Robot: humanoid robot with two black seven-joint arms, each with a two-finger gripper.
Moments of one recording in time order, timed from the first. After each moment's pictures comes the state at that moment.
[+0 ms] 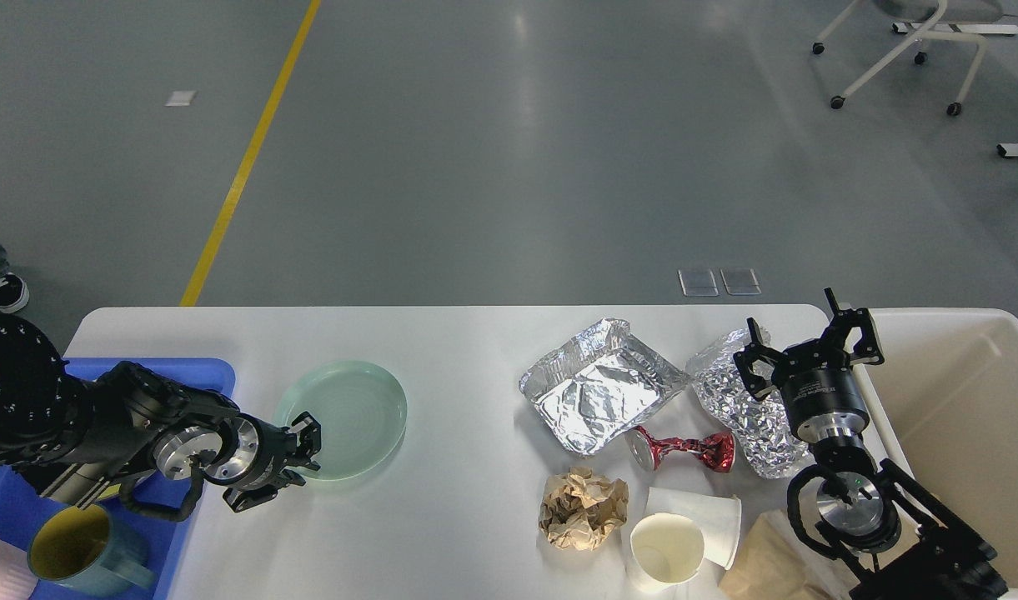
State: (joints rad) left arm -1.26 0.24 1.15 -0.93 -0.59 -0.22 0.03; right arm 0.25 -0.21 1.10 0.92 -0.10 0.22 0.44
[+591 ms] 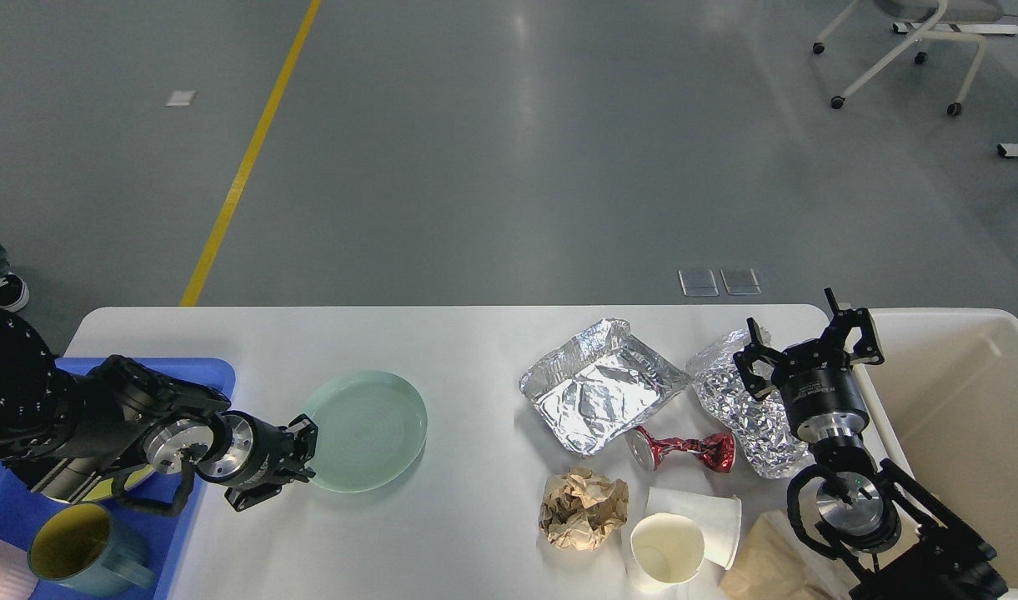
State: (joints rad) left arm -1.27 0.26 1.16 -0.94 -0.60 -0.28 0.04; right arm 0.25 -0.21 1.10 0.92 -0.10 0.22 0.43
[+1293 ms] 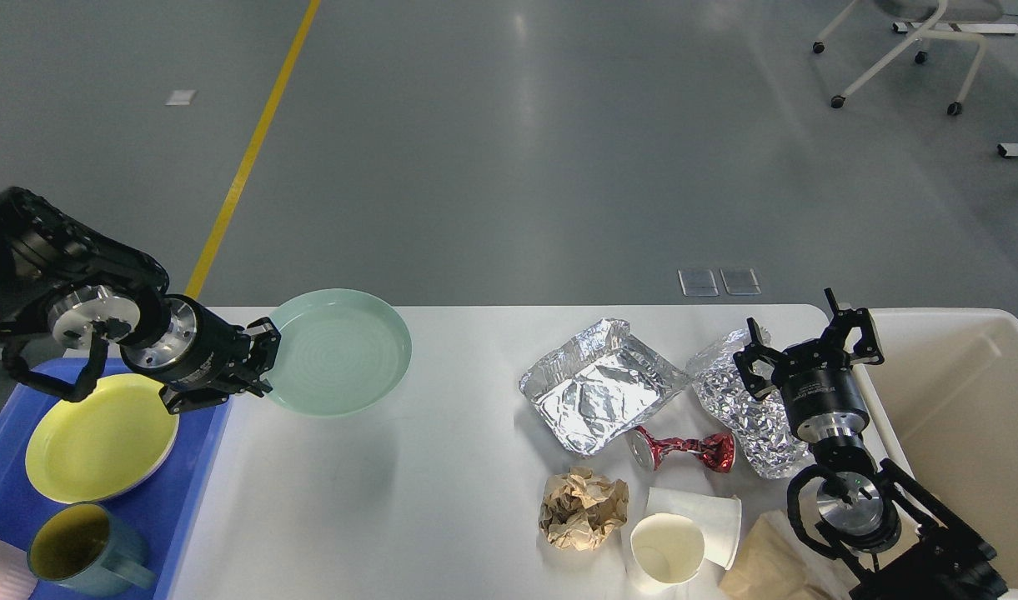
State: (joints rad) left arm -1.92 0.31 1.45 -1.39 -0.60 -0.37 0.04; right arm 0.25 -0.21 1.10 0.92 -0.10 0.22 0.44
